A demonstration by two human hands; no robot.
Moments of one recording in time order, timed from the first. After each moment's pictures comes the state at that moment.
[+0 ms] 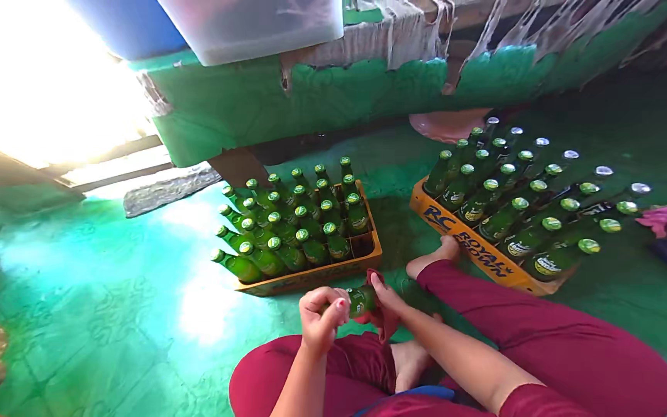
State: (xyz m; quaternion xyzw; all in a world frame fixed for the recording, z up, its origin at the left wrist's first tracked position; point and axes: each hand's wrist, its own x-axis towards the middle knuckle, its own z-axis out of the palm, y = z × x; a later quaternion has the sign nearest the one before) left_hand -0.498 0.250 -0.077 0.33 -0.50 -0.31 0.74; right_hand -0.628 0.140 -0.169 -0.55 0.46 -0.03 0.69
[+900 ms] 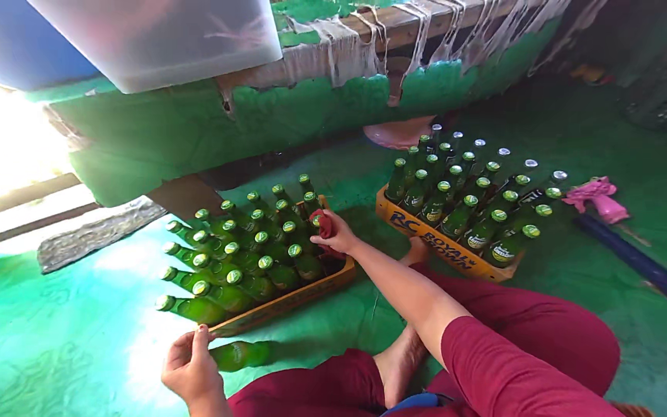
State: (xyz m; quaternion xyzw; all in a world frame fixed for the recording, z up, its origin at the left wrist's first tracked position) left_hand -0.379 0.297 -0.109 0.70 -0.21 -0.02 0.69; right_hand -0.543 0.009 -0.118 -0.74 0.27 -0.32 0.53
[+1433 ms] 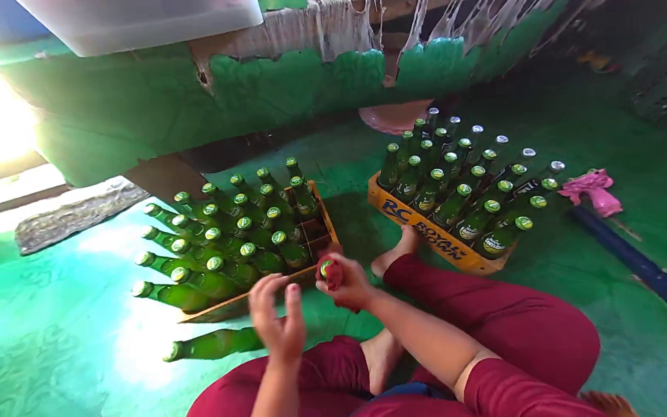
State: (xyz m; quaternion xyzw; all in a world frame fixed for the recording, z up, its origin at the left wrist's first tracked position) left_hand -0.505 0.237 -0.078 0.68 -0.51 0.03 0.53; right_hand -0.626 0.123 -0.121 -0.74 0.25 -0.34 0.52
